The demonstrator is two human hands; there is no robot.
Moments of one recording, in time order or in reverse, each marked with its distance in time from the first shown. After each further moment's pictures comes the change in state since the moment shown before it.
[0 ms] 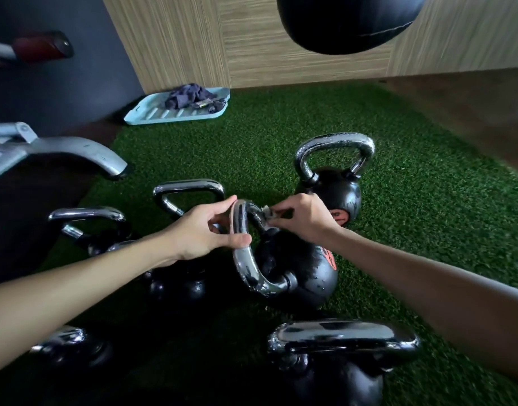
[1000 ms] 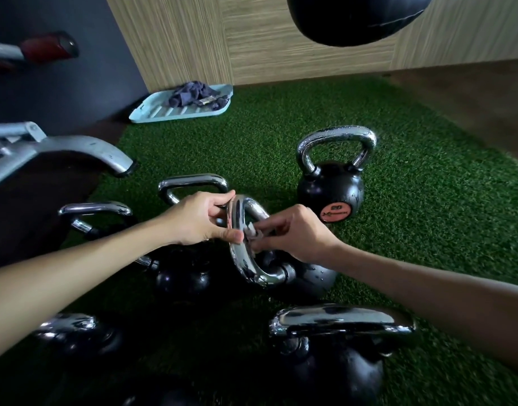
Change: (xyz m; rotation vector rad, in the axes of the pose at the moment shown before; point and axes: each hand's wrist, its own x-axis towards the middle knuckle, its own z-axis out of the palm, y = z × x) left_hand 0.002 0.004 -0.021 0.401 -0.016 -0.028; right_hand -0.057 -0.061 -0.013 0.450 -0.158 0.003
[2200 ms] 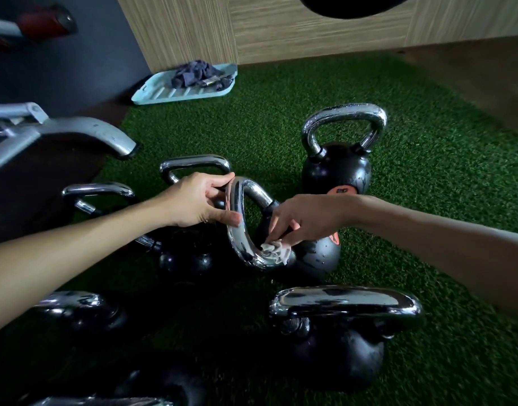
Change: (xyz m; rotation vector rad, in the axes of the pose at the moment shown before) left_hand -0.008 0.001 -0.003 -0.006 -0.007 0.028; right_hand 0.029 0.015 -0.033 -0.540 -0.738 -0.180
